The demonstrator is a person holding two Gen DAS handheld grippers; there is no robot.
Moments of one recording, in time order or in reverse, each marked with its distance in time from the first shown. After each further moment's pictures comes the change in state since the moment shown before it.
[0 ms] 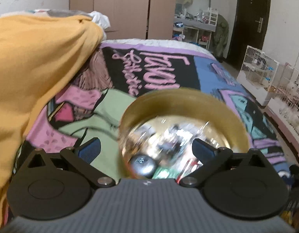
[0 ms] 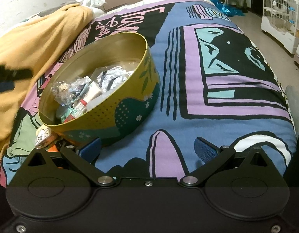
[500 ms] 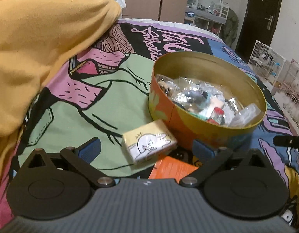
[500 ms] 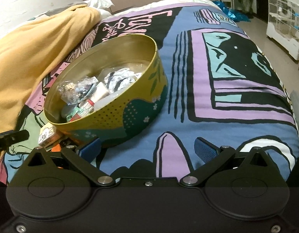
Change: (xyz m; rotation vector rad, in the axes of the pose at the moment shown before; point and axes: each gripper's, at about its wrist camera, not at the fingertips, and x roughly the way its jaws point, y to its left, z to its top) left arm -0.013 0.048 -0.082 -0.072 0.063 0.009; right arm -0.001 0.010 -0.004 -0.046 -0.033 0.030
